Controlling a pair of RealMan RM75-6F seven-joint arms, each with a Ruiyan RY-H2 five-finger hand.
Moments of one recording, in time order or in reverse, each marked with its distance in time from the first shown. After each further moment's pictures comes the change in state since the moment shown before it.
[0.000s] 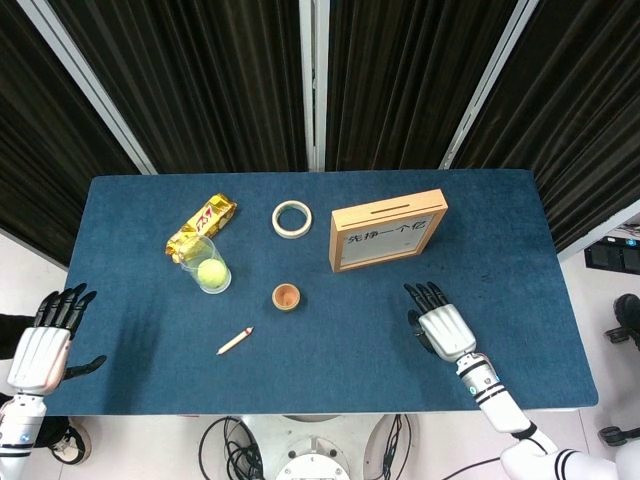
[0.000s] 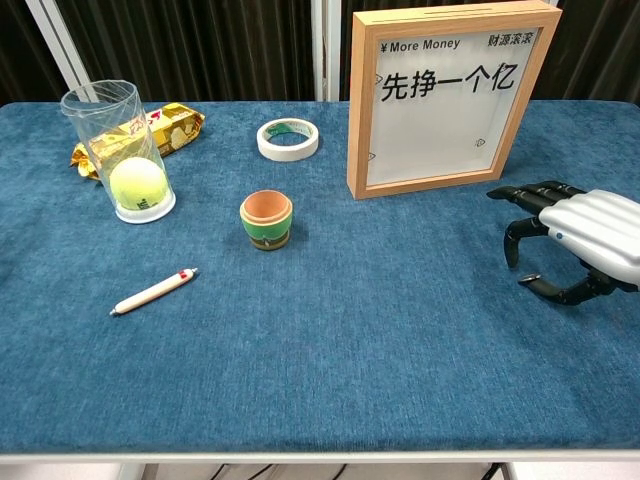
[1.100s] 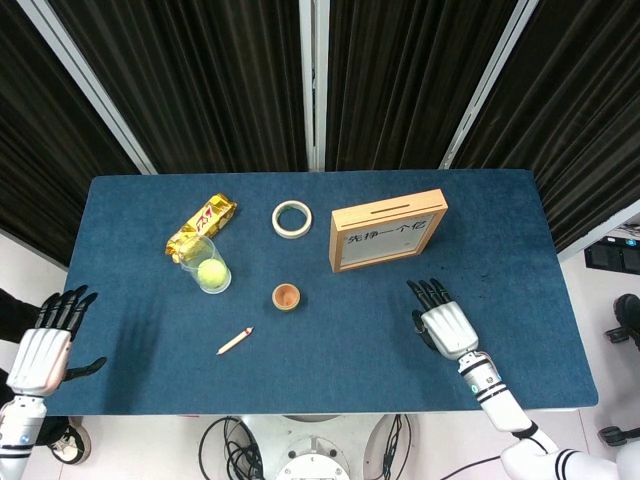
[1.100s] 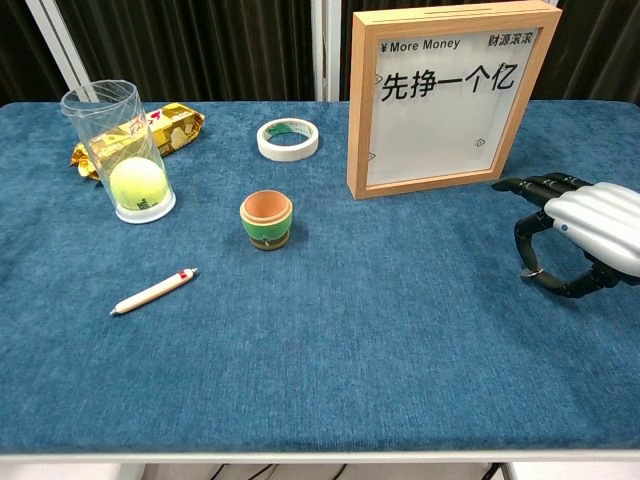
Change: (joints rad) left arm 0.003 -0.002 0.005 0.007 0.001 0.001 -0.011; right arm -0.005 0.004 0.011 -0.004 0.004 0.020 -0.001
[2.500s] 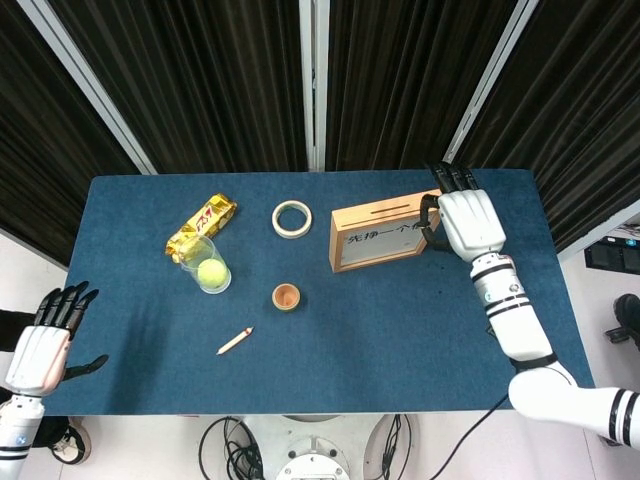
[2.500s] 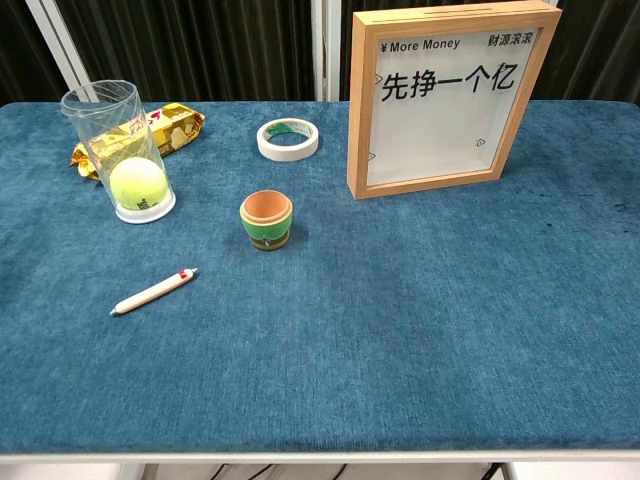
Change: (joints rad) left arm -0.005 0.033 0.000 -0.038 0.039 0.034 -0.014; right arm 0.343 0.532 0.429 -0.705 0.785 -0.153 -0.333
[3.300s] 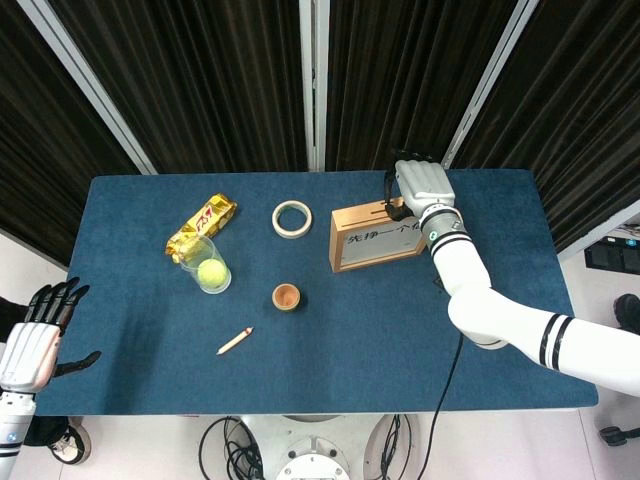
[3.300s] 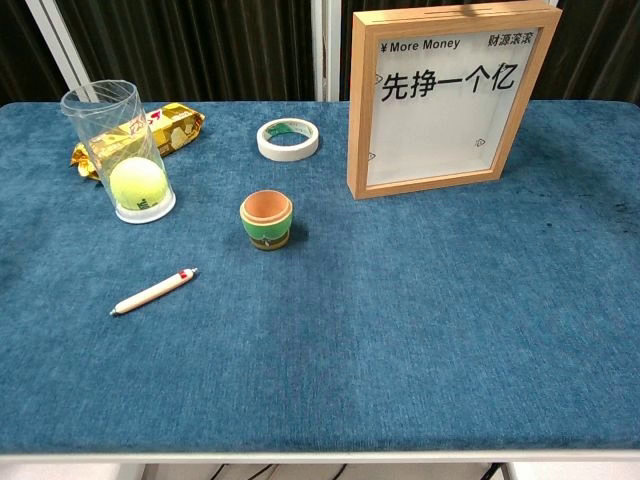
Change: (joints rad) left arm -0.004 0.018 -0.011 0.017 -0.018 -0.006 -0.047; right arm 0.486 -0.013 -0.059 0.237 0.823 -0.194 -0.236
